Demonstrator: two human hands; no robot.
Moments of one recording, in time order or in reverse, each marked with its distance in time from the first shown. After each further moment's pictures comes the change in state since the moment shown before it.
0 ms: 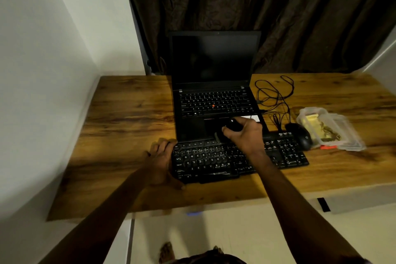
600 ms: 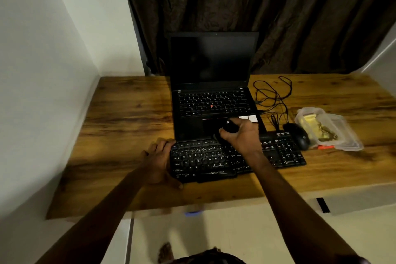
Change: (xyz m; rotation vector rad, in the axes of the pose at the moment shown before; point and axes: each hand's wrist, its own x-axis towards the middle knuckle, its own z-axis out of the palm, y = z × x) left_hand -0.002 0.001 0.000 -0.003 0.001 -0.009; right_hand -0.002 0.001 -0.002 -0.056 -0.060 -0.029
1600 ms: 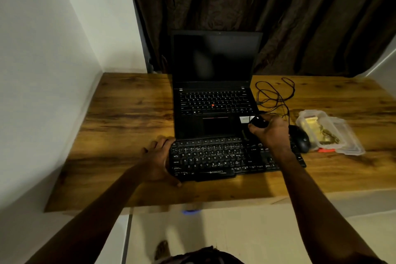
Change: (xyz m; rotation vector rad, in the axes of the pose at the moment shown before) left_hand 0.003 -0.004 0.004 -0.036 0.013 0.021; right_hand 0.017 0.038 -0.057 -0.093 0.139 0.088
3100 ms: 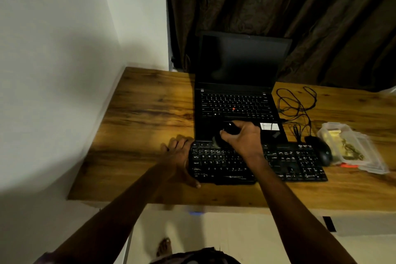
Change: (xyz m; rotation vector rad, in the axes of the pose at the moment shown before) left_hand 0.007 -0.009 0.010 0.099 0.009 -0.008; right_hand -0.039 -0.086 0.094 0.070 -0.197 -0.117
